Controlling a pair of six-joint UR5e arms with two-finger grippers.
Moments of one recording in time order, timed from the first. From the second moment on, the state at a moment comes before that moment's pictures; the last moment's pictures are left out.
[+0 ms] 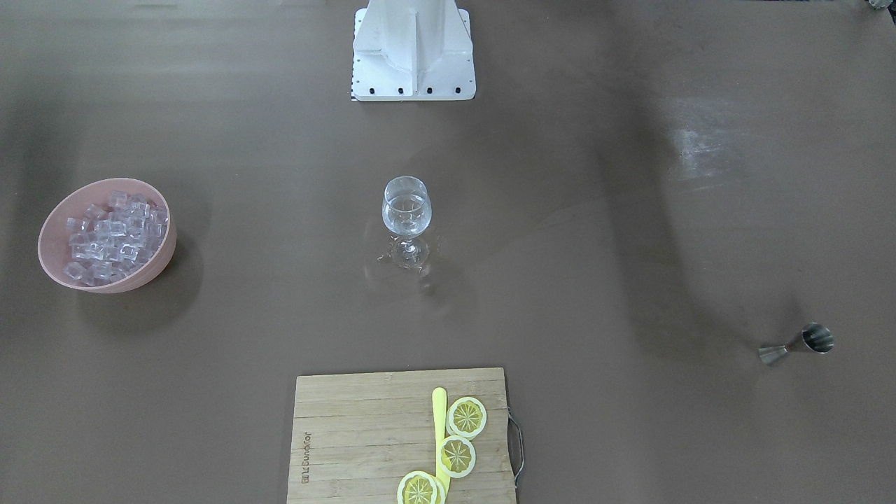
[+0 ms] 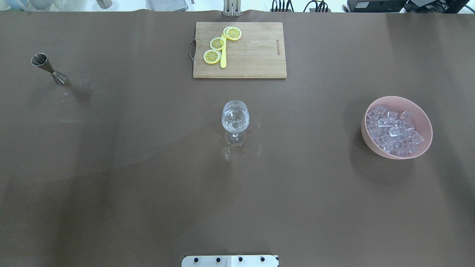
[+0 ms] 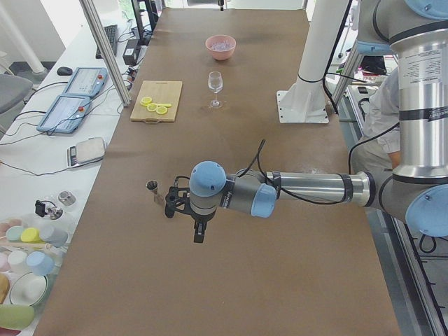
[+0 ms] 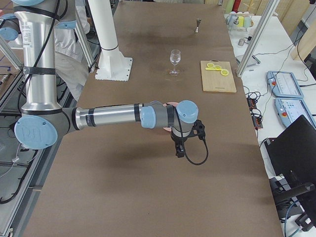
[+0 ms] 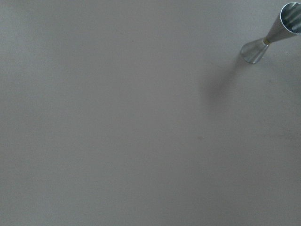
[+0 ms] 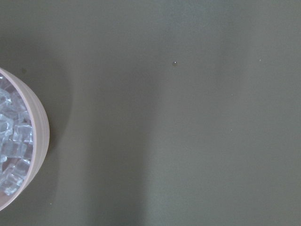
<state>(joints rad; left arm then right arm) -1.58 -1.43 -1.72 -1.80 -2.43 -0.13 1.48 -1.59 1.73 -1.66 2.39 -0.13</state>
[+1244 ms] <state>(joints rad) -1.58 -1.41 -1.73 -1.90 -2.44 -0.13 1.48 -1.61 1.76 -1.66 2.40 -0.13</state>
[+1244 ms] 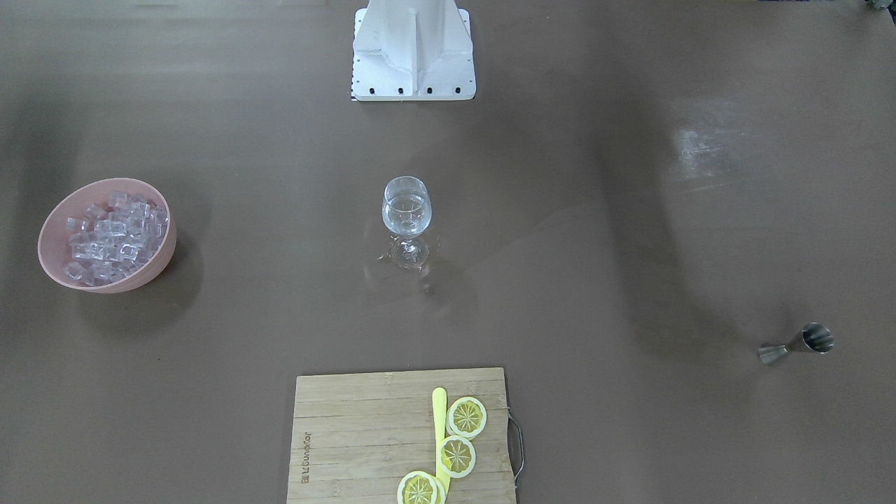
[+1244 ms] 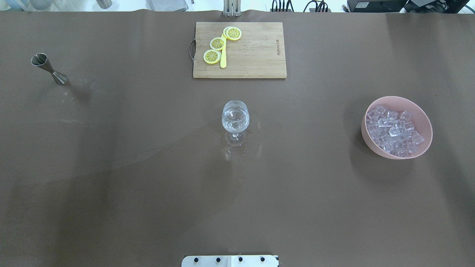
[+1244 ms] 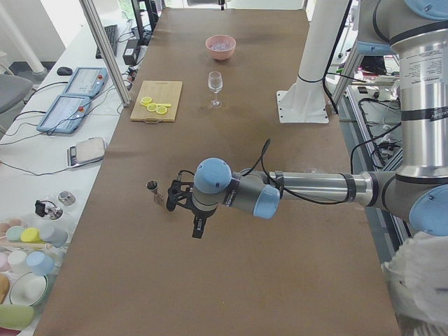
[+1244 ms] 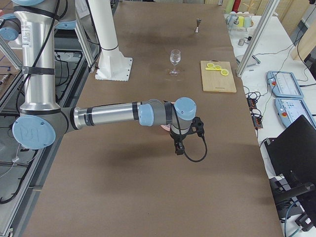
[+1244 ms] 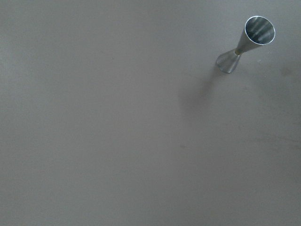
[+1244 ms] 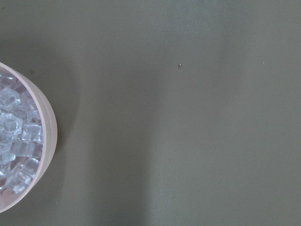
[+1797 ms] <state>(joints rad) -1.58 -1.41 -1.67 -2.09 -2.44 -0.13 1.48 -1.61 1.77 -1.66 2.40 -0.13</state>
